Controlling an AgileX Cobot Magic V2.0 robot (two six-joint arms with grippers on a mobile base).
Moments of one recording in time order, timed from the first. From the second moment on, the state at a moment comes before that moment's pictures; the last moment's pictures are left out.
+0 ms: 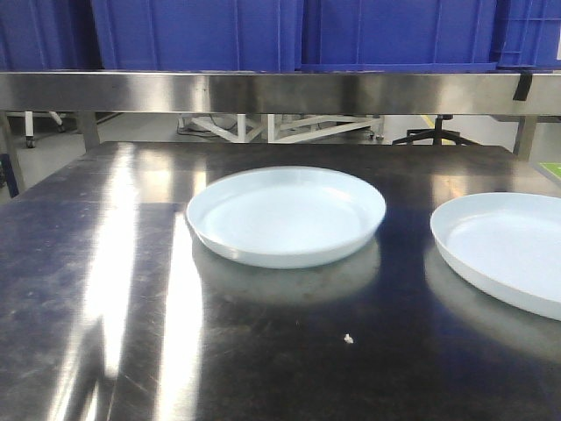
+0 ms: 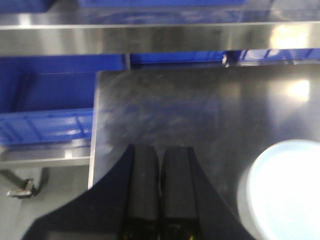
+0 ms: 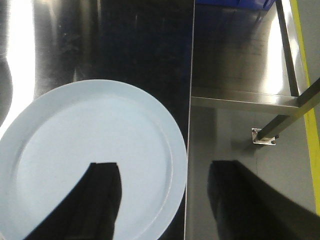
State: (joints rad) left arm -0.31 1.19 -1.10 0.15 0.54 -0.20; right arm 0.02 0.88 -0.61 -0.15 0.49 0.17
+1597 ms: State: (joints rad) left arm -0.26 0.47 -0.39 0.15 0.39 -0.20; right arm 0.02 0.88 -0.61 -0.14 0.52 0.17
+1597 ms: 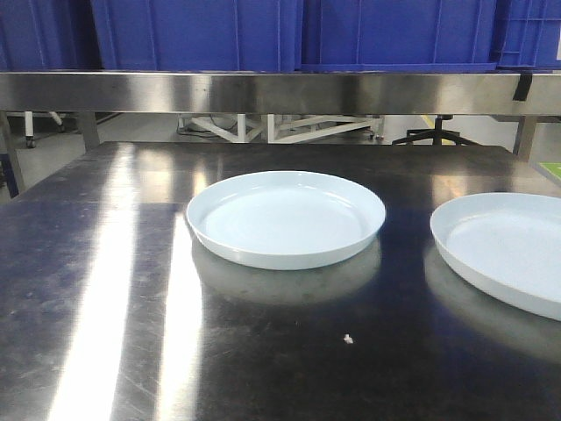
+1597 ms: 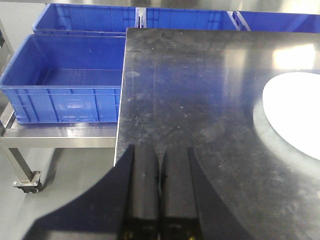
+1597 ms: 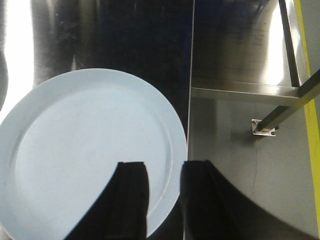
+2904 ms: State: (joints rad) left arm -0.26 0.47 -0.39 0.15 0.39 -0.20; right arm -0.15 1.36 -0.64 -0.13 0.29 0.20
